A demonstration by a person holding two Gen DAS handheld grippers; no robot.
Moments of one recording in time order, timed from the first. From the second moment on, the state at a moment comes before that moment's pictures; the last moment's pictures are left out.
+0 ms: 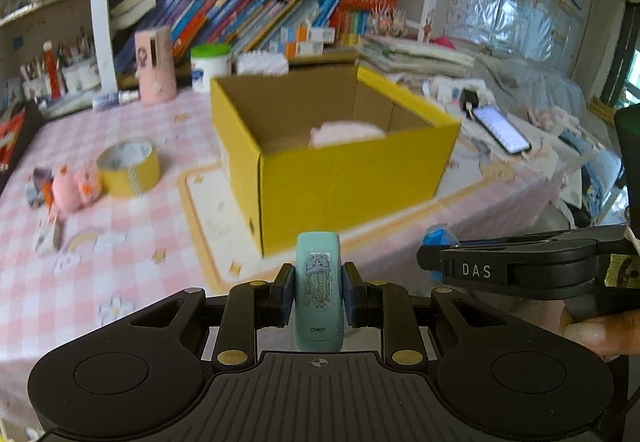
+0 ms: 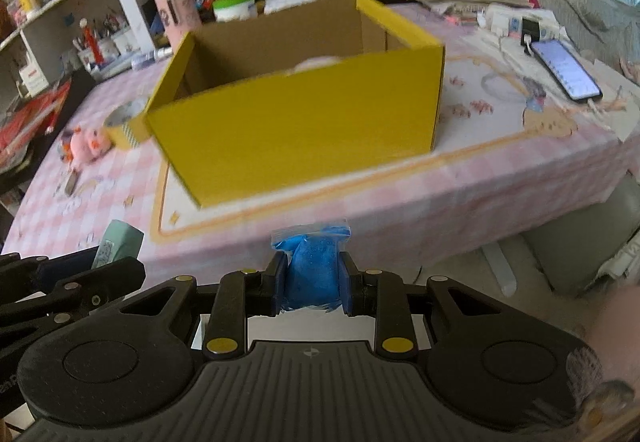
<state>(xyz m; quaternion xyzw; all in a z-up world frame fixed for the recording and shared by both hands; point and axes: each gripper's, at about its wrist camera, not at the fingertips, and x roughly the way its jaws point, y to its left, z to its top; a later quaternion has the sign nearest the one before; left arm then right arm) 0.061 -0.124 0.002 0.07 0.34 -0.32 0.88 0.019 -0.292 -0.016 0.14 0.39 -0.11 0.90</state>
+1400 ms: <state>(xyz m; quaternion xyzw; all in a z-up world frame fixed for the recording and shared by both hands) 0.179 -0.236 -0.007 0.10 0.34 -0.22 0.91 0.198 -0.382 0.002 0.01 0.36 0.05 0.93</state>
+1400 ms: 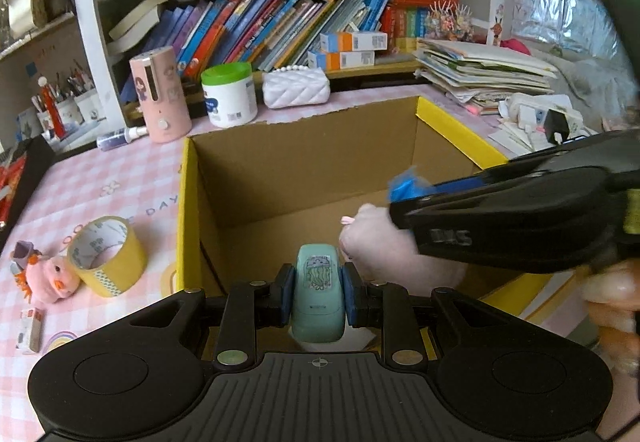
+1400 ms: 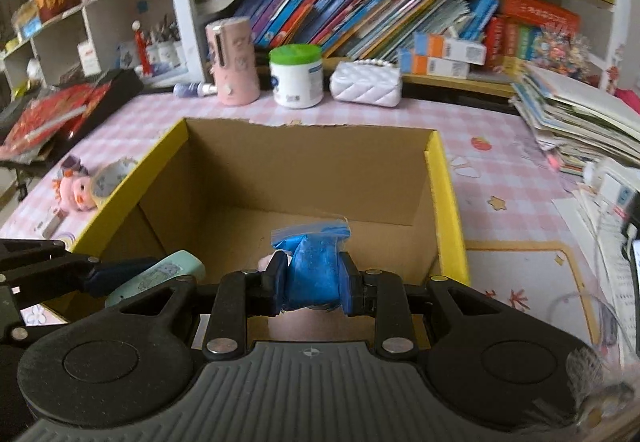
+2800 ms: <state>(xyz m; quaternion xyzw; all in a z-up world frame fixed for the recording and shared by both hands) 0.136 -0.209 0.012 0.07 0.28 -0.19 0.94 0.191 -0.362 0.018 0.00 0.33 0.04 0.94</state>
